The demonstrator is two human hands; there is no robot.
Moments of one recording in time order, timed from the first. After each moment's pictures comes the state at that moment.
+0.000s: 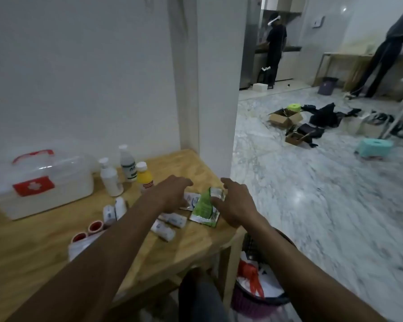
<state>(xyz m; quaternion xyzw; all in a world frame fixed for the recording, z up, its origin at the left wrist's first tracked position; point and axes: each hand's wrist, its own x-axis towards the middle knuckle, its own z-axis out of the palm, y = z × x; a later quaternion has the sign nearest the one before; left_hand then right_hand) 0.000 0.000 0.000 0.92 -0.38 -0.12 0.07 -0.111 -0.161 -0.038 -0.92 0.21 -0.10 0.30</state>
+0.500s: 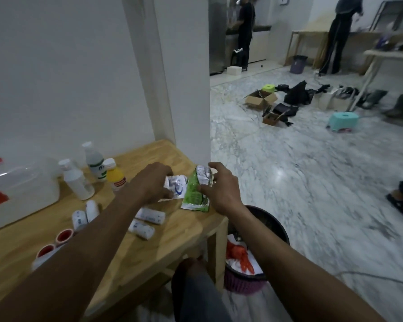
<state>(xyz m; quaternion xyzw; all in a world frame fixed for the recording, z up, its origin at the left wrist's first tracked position) 0.011 -0.020 -0.007 0.92 -0.39 -0.05 0.08 -0.114 -0.167 -0.054 -0.83 0.29 -0.21 0.43</state>
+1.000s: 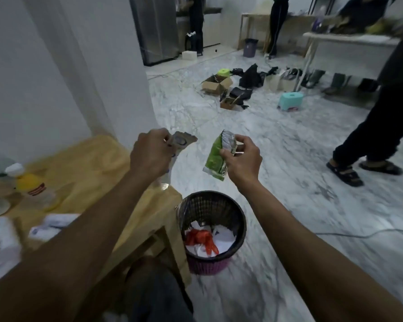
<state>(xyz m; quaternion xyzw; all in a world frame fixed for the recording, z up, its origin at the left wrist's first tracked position) -0.074 -0.149 0.015 0.87 -0.38 0.04 0.32 -0.213 -0.292 -0.041 -0.67 0.41 -0.42 0.47</state>
